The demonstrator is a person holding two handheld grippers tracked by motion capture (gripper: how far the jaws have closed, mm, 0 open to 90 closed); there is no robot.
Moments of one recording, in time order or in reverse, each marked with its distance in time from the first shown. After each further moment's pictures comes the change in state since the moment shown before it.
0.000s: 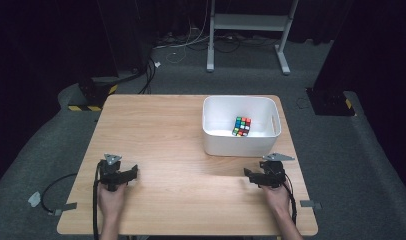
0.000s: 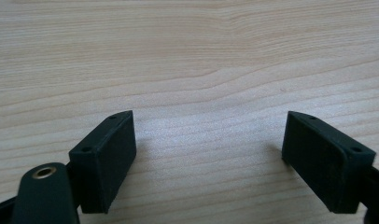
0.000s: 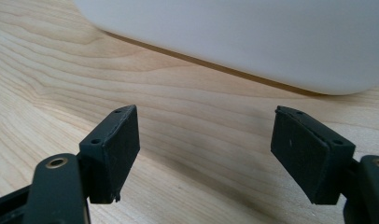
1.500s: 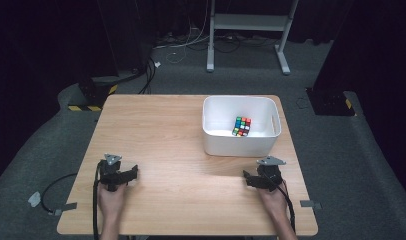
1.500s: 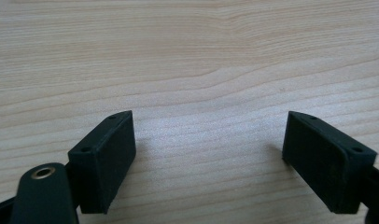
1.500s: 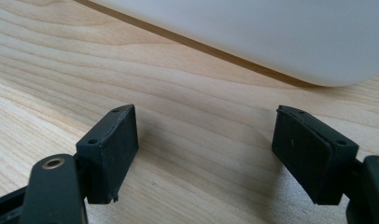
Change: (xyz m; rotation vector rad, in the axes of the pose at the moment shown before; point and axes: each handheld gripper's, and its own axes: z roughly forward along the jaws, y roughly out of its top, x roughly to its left) left arm 0.000 0.000 0.000 -0.001 -0.002 0.000; right arm 0.008 -0.011 0.015 0.017 -0.130 -0.105
